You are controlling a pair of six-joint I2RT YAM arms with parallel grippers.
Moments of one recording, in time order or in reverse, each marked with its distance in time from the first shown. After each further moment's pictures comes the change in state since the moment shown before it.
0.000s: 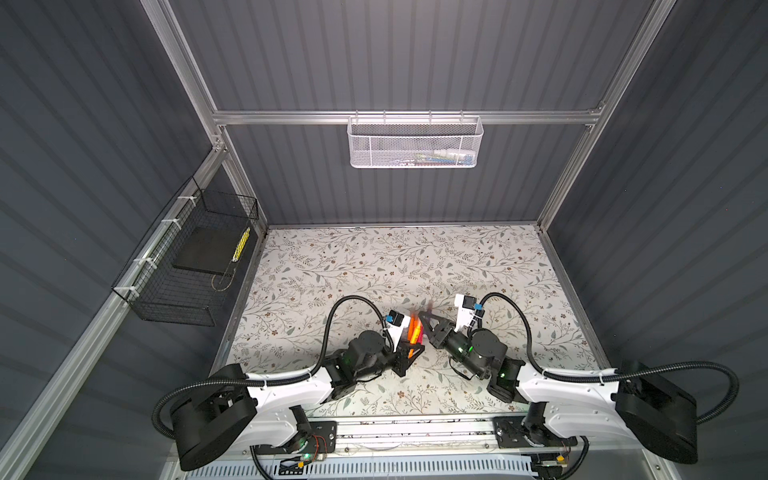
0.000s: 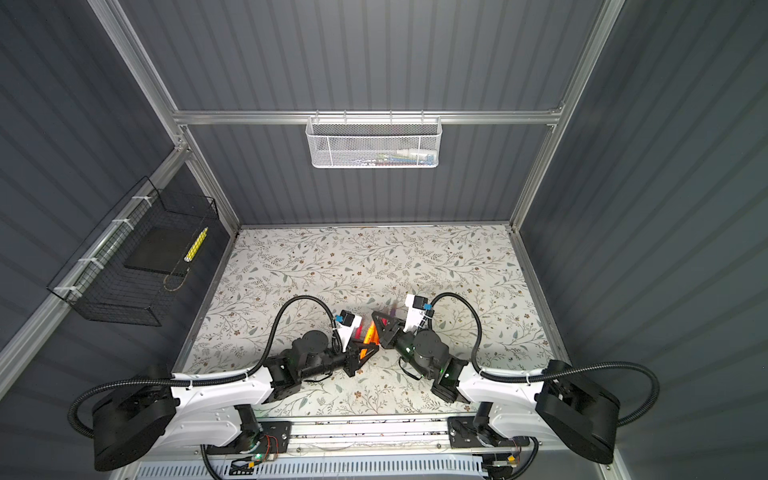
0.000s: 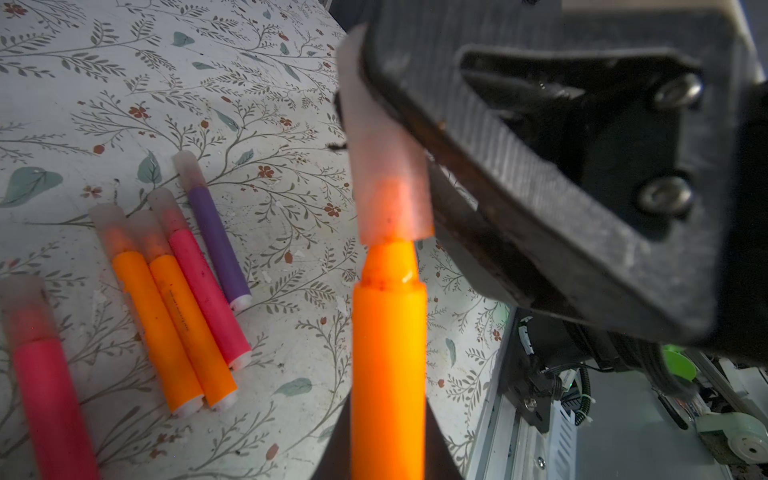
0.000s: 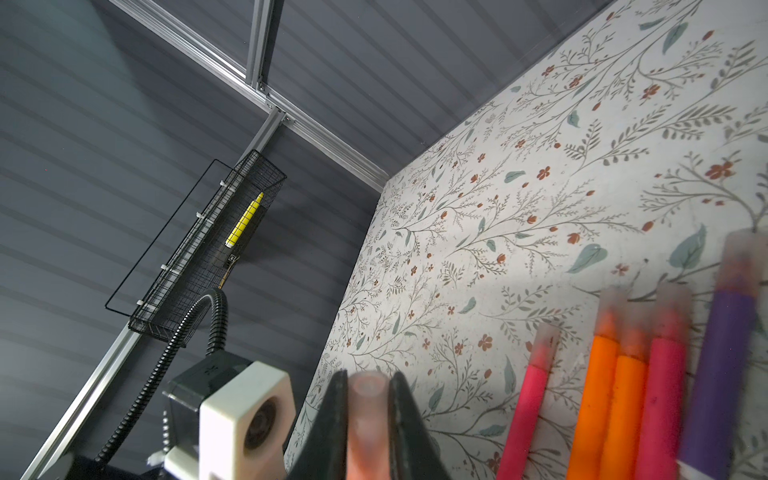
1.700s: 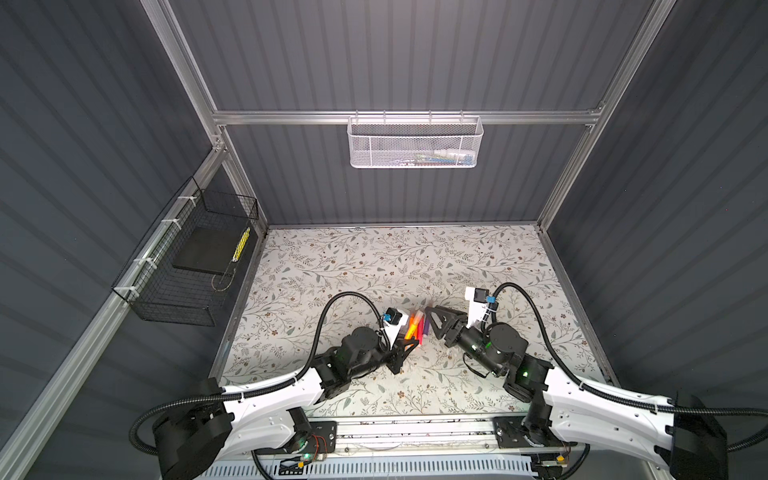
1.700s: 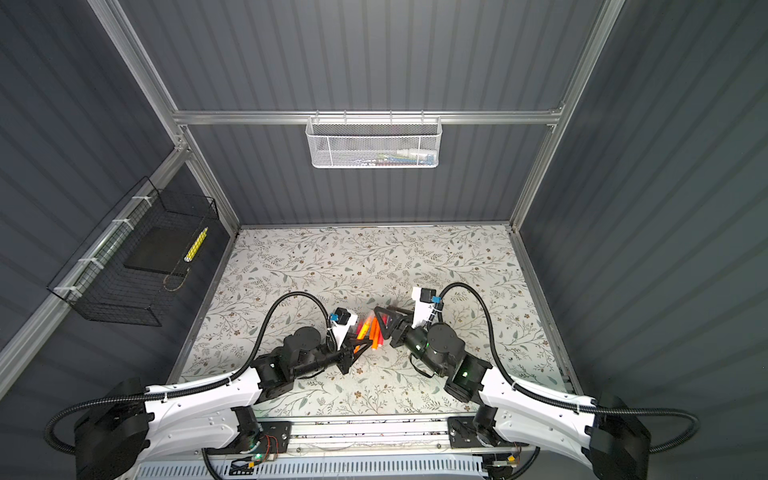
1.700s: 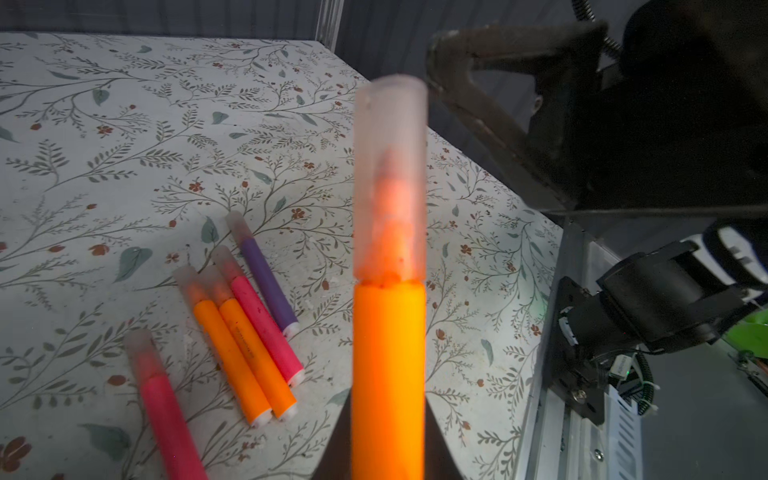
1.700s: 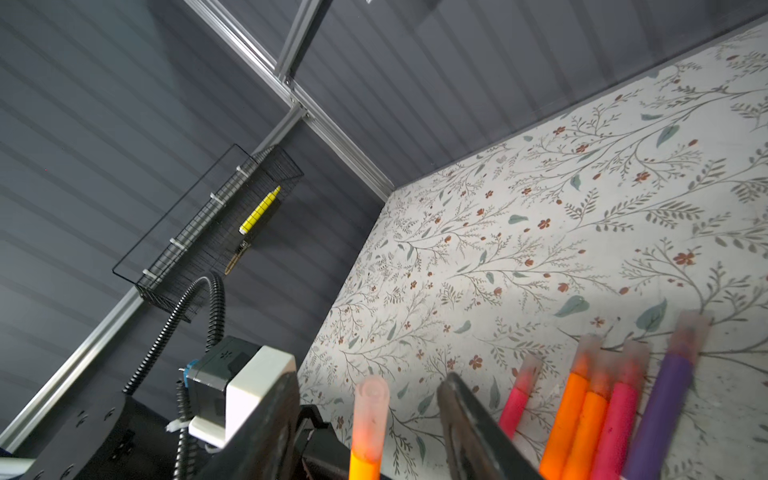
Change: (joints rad) left arm 0.005 -0.126 0.026 -0.167 -0.092 0.215; right arm -0.039 -0.242 0.124 -0.389 -0.063 -0.154
